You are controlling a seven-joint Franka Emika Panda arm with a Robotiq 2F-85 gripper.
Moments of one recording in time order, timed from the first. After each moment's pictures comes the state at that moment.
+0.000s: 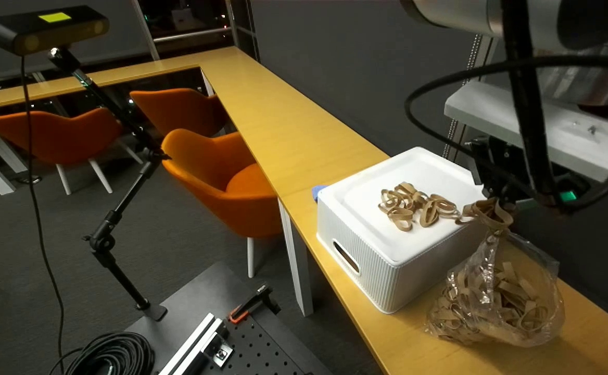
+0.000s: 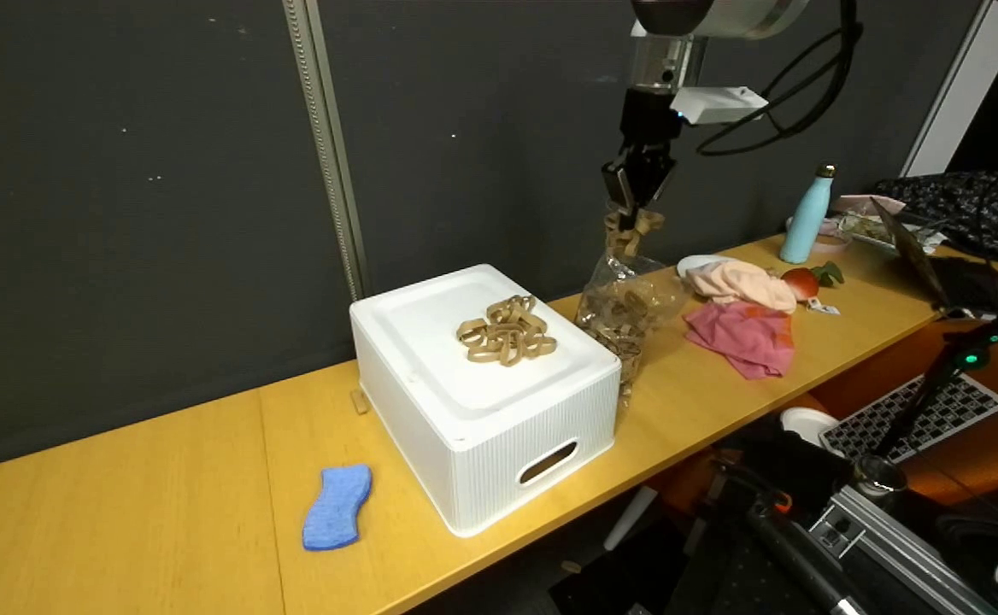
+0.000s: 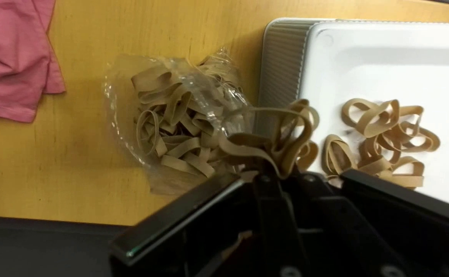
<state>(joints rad) -0.20 0.16 -0.10 -1.87 0.07 2.04 -0.15</state>
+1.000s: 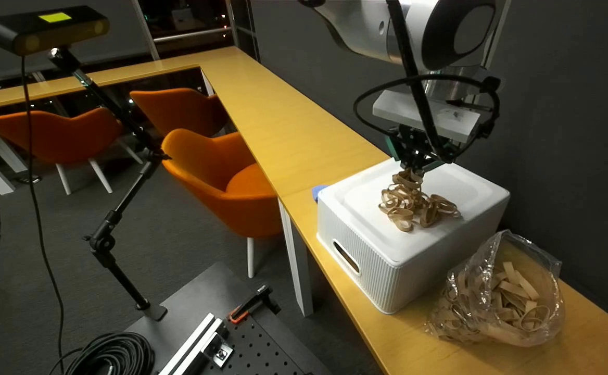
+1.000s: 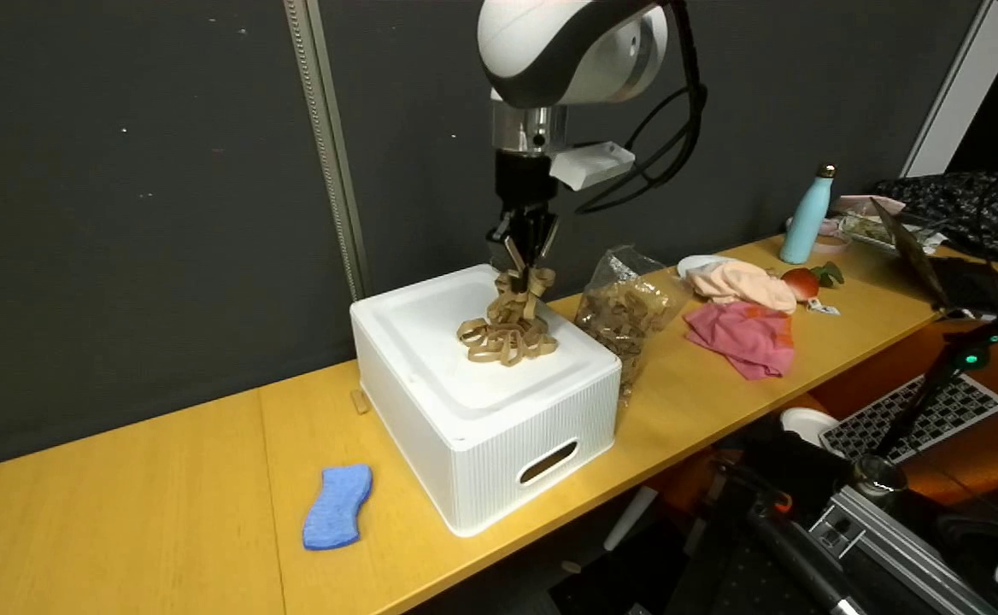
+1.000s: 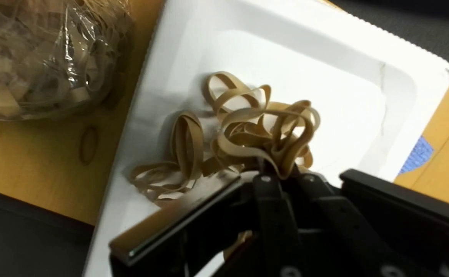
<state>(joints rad) -0.05 0.36 0.01 -1.72 0.07 2.05 -0.22</state>
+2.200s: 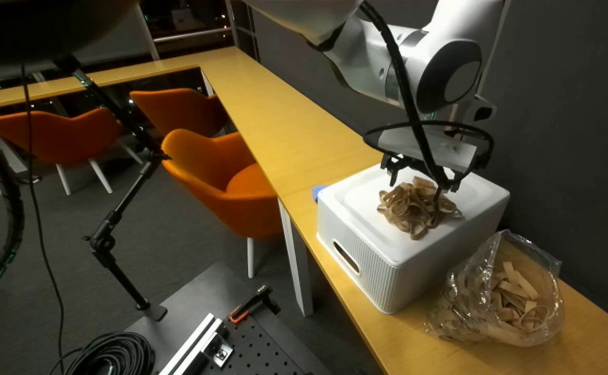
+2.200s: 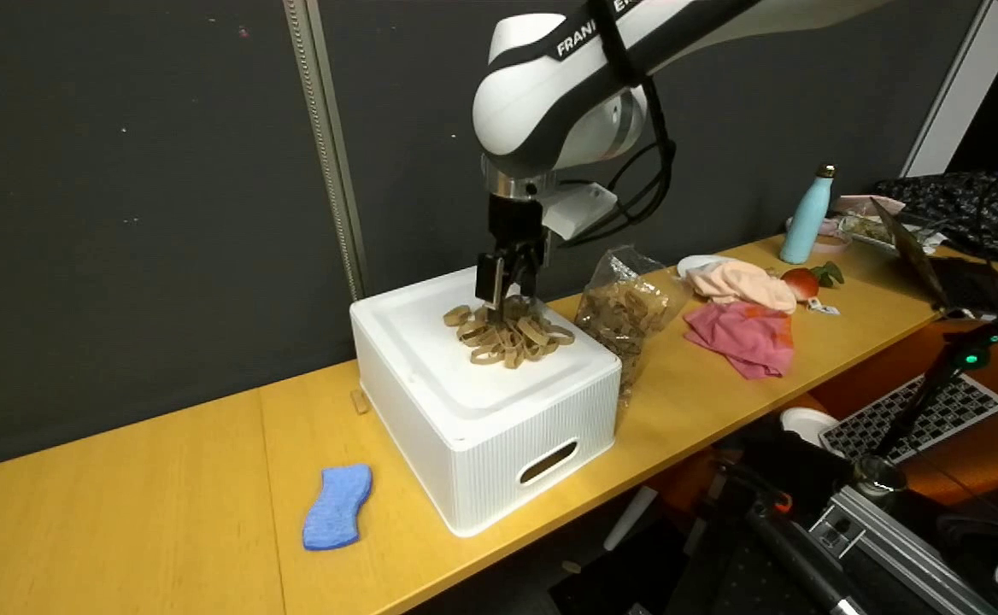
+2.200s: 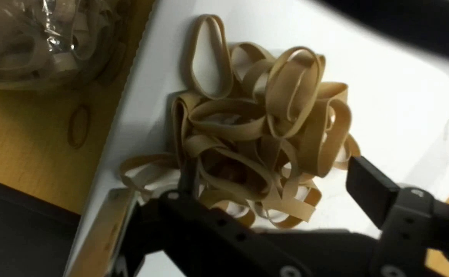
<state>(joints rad) -0.05 0.45 0.01 -1.74 0.05 2.21 -0.28</state>
